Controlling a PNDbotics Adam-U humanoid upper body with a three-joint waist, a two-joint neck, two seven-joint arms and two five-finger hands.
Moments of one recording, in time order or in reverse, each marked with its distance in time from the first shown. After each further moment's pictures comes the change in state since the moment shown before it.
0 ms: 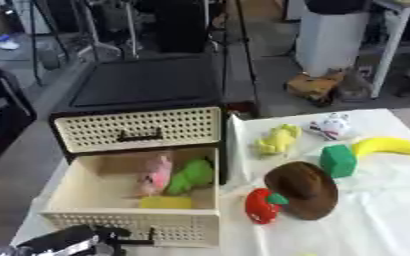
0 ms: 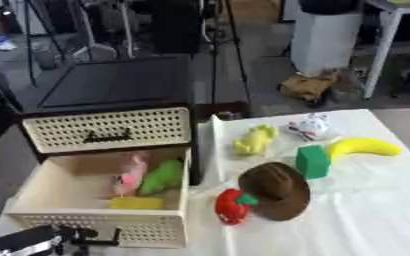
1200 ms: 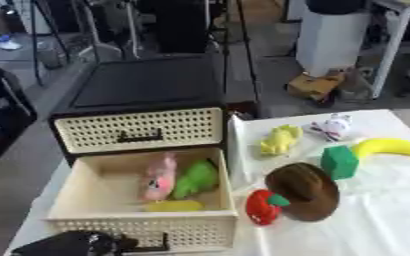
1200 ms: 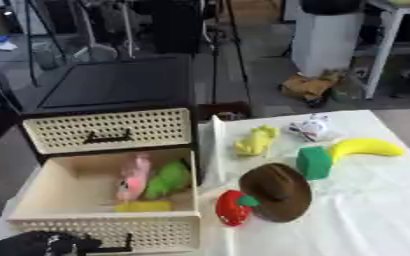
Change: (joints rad) left arm 0.046 0.009 0.022 -0.005 -0.190 -0.385 0.188; right arm 0.000 0.002 0.000 0.000 0.000 0.003 0.003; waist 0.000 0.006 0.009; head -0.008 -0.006
